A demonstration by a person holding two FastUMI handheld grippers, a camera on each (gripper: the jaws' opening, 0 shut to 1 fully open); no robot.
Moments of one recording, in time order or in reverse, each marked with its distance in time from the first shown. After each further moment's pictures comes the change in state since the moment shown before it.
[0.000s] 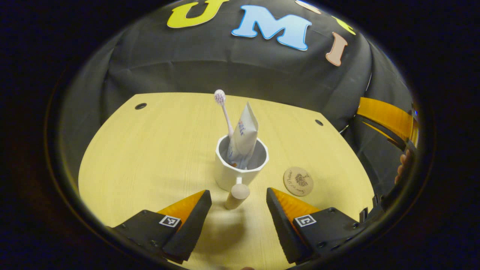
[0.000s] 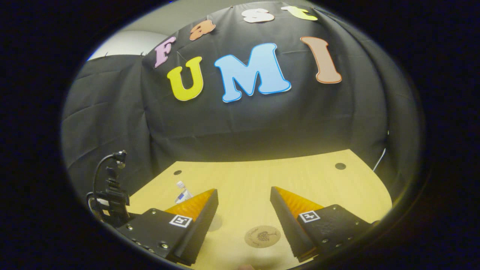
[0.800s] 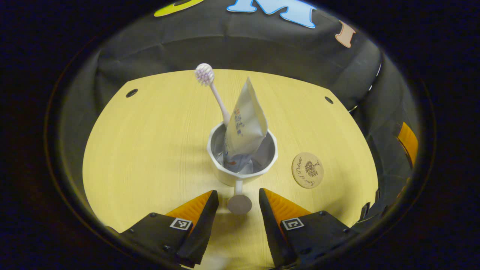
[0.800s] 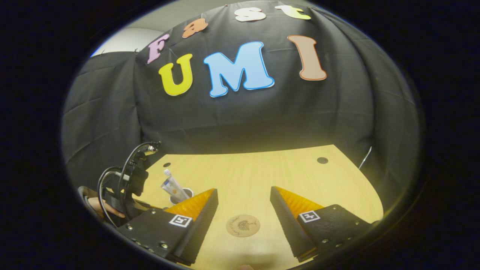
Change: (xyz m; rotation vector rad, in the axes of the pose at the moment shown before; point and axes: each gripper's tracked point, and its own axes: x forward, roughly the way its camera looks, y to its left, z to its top) left arm 0.033 0.002 -0.009 0.040 0.236 0.047; right arm -0.028 -0.042 -0.019 0.007 0.054 -0.069
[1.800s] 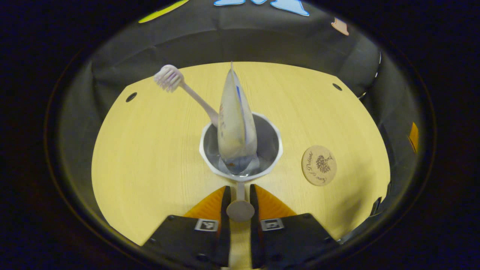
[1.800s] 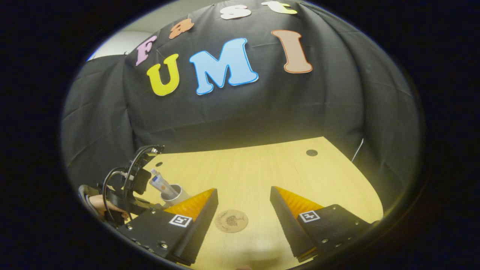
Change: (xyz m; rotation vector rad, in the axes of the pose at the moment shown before) left arm 0.019 0.003 0.001 0.043 0.045 0.101; right arm -0.005 -0.033 -0.014 0.044 0.030 -0.037
